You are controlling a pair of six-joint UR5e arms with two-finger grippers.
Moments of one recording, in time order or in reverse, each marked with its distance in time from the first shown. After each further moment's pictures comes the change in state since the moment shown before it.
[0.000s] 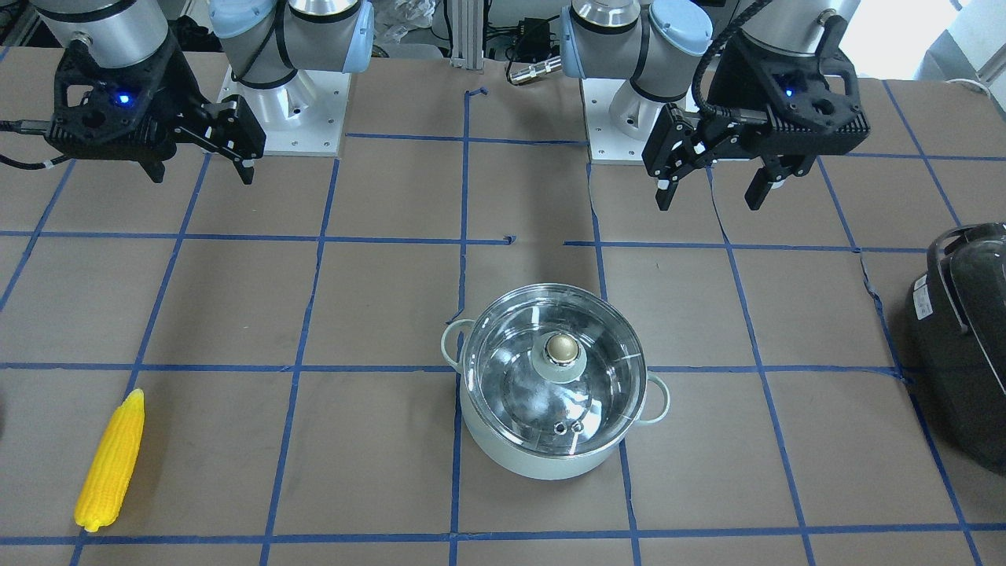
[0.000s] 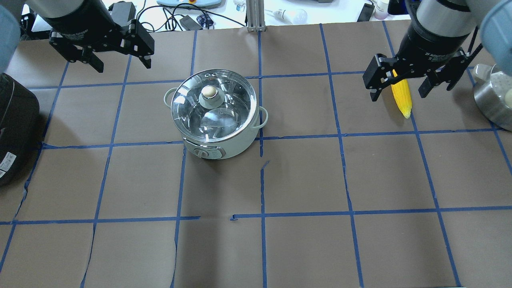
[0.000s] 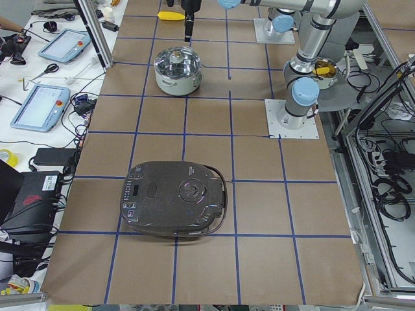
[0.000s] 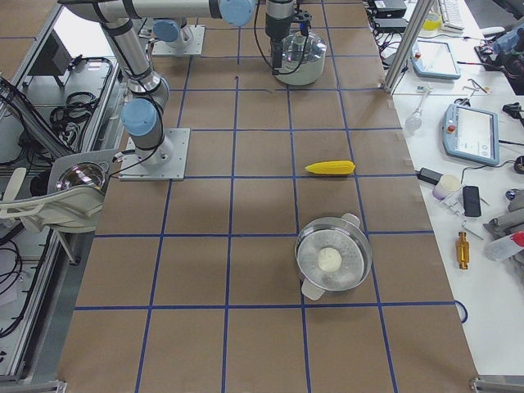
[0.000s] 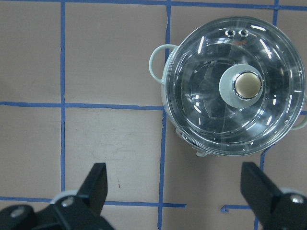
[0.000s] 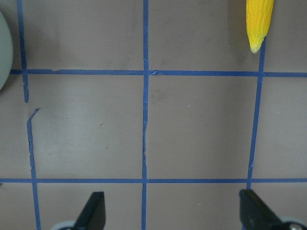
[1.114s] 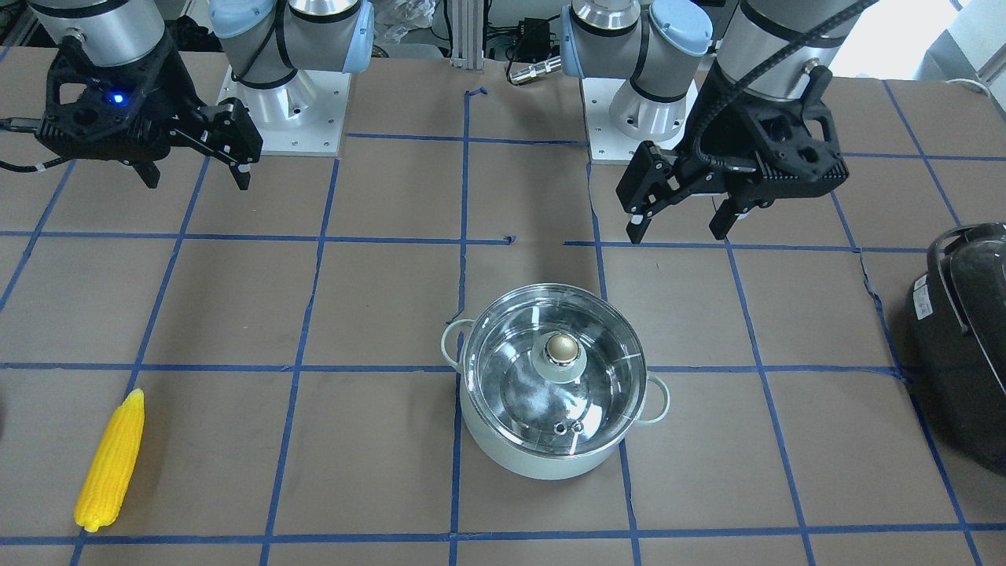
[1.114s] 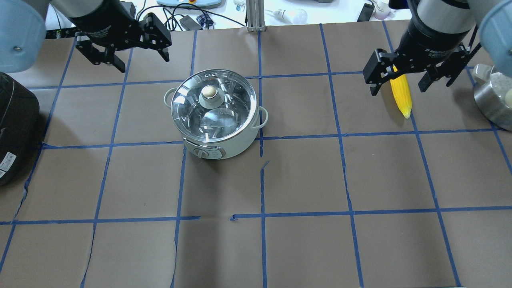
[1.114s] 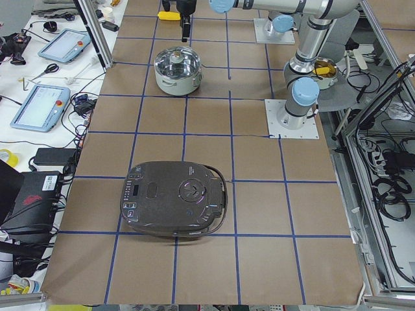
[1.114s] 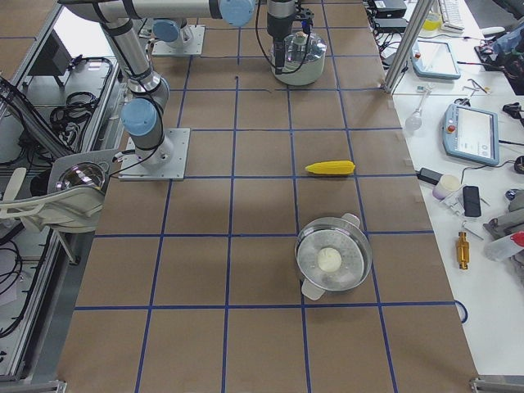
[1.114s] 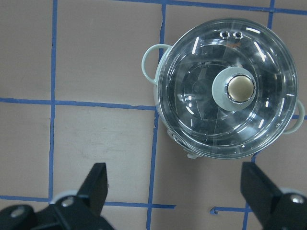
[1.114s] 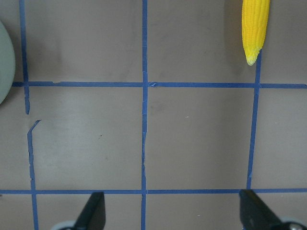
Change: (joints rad) left arm -0.032 -0.082 0.006 0.094 -0.092 -0.158; right arm 0.000 0.000 0.001 -0.040 0.000 0.002
